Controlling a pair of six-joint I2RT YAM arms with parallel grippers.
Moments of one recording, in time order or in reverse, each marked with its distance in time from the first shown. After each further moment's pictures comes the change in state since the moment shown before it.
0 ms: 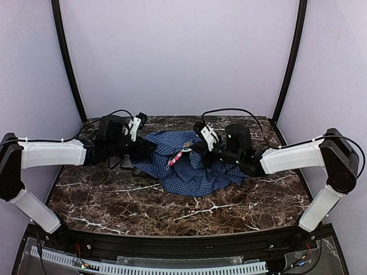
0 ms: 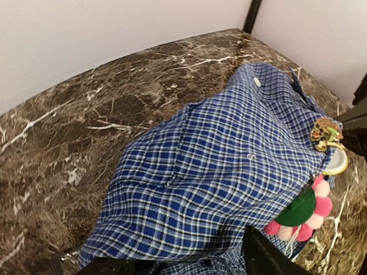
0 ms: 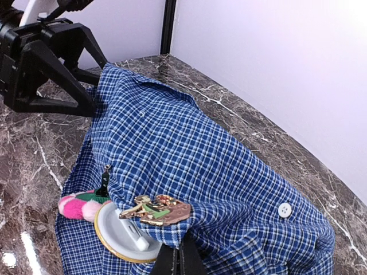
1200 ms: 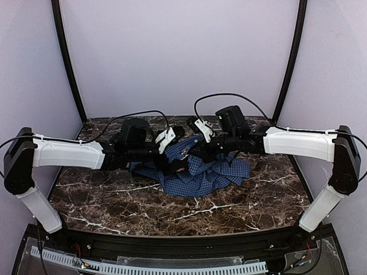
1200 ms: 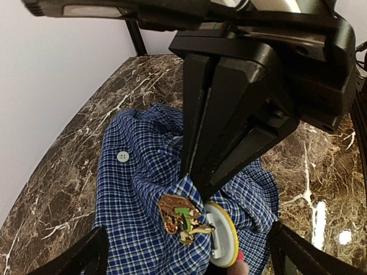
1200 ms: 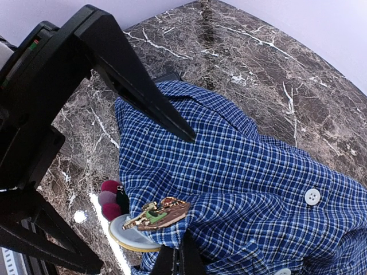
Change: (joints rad) left arm -0.213 0.127 0.119 0.083 0.126 0.411; right arm 0.000 -0.026 0.343 -0.718 -0.187 0.150
